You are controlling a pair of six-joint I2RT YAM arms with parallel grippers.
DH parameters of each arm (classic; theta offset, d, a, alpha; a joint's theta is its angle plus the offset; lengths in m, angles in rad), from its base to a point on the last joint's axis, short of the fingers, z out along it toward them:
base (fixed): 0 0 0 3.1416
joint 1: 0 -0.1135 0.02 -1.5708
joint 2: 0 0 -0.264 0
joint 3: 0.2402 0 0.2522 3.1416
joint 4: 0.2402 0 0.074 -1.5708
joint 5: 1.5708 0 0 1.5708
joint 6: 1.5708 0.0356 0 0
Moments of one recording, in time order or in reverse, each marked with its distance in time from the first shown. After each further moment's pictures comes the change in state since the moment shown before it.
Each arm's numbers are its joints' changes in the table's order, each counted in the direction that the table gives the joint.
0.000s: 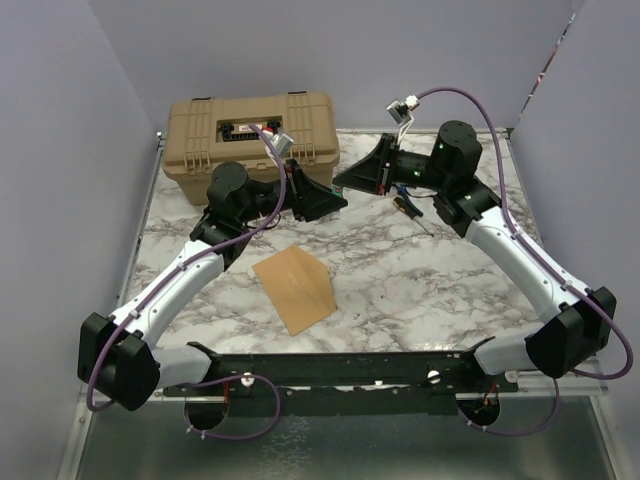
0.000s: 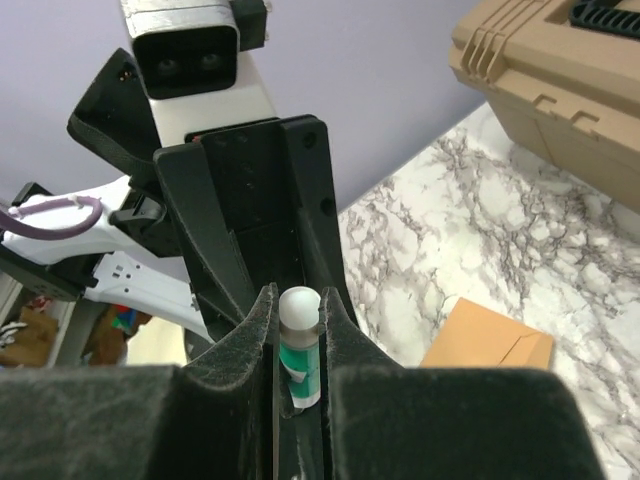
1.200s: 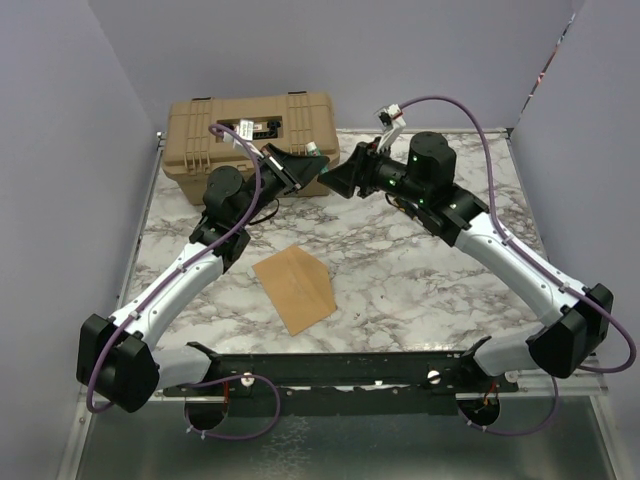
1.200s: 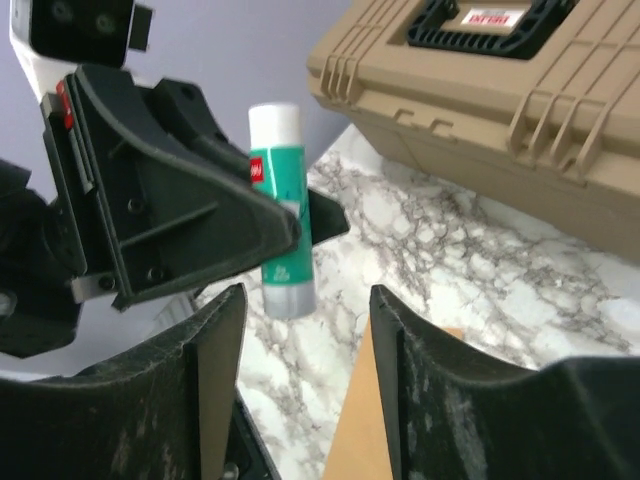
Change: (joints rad) left arm -0.003 0.014 -0.032 -0.085 -0.483 -0.307; right arm -0.153 0.013 -0.004 0.146 0.470 -0.152
